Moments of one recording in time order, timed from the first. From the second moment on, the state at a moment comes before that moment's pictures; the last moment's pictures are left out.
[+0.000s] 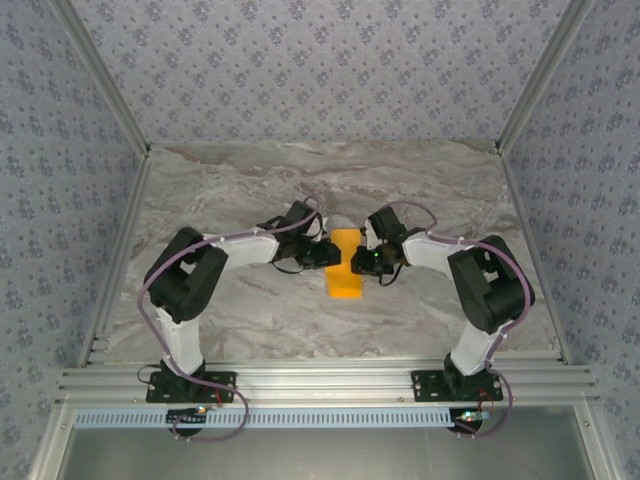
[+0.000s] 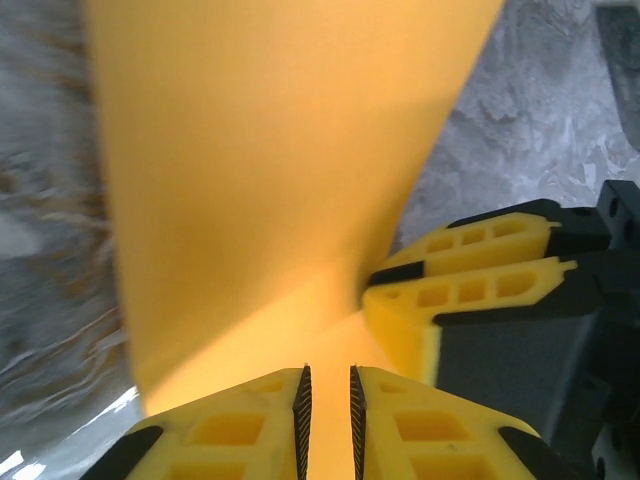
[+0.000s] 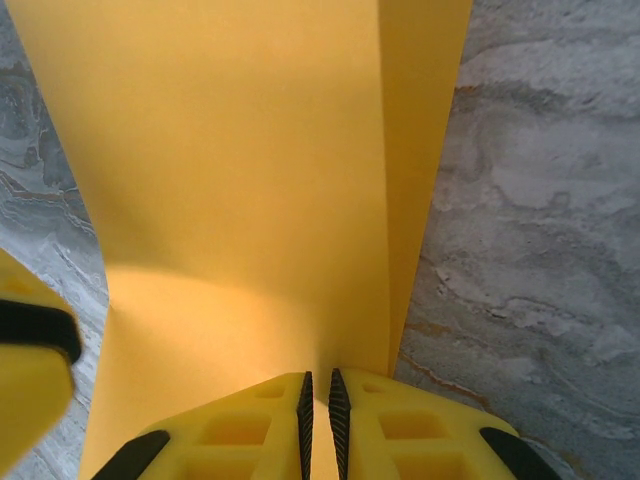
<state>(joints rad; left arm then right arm) -0.69 1.91 1.13 -0.15 0.50 -0.70 0.47 1.74 0.90 -0.32 -0.36 0.44</state>
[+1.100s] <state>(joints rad) -0.73 1.99 1.14 -0.10 0.43 -0.73 0.38 1.87 1.07 -0.19 -0.55 0.45</state>
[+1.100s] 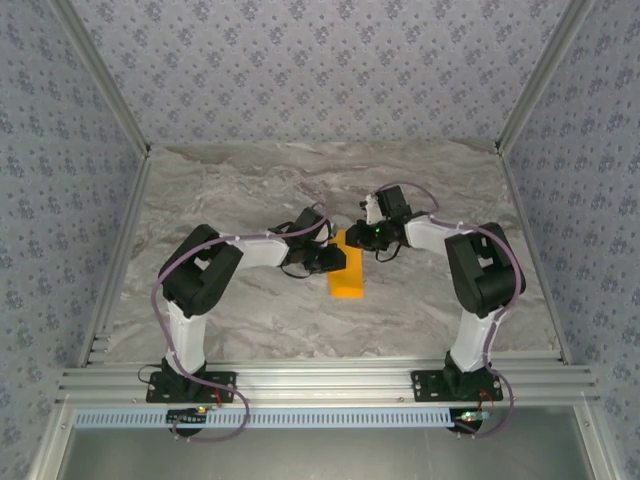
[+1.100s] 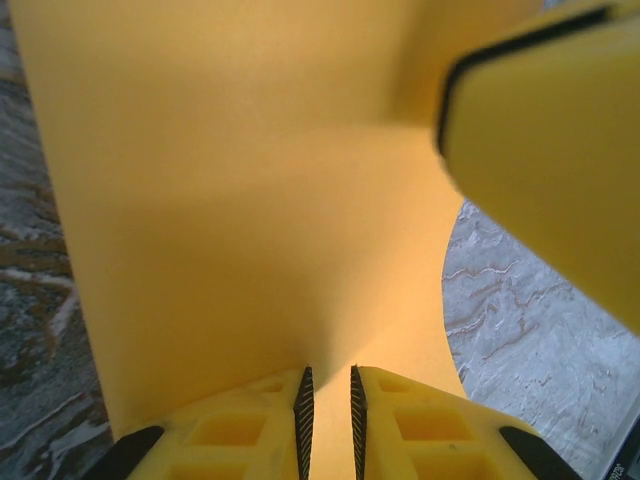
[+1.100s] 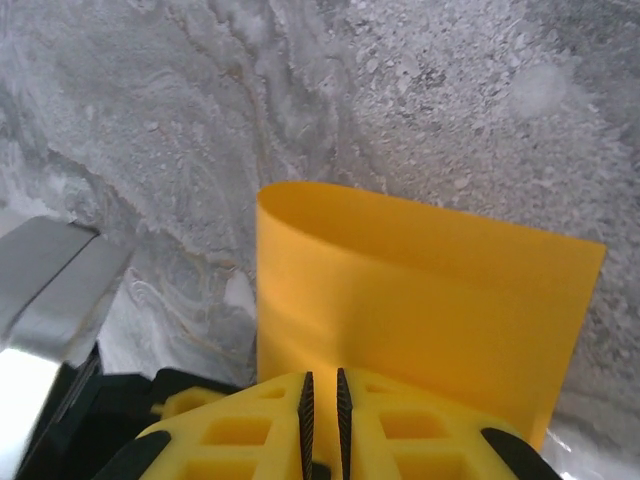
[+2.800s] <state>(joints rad) -0.72 1.73 1.00 -0.11 0.47 -0.67 0.38 1.96 1.13 -0.27 -0.56 0.46</state>
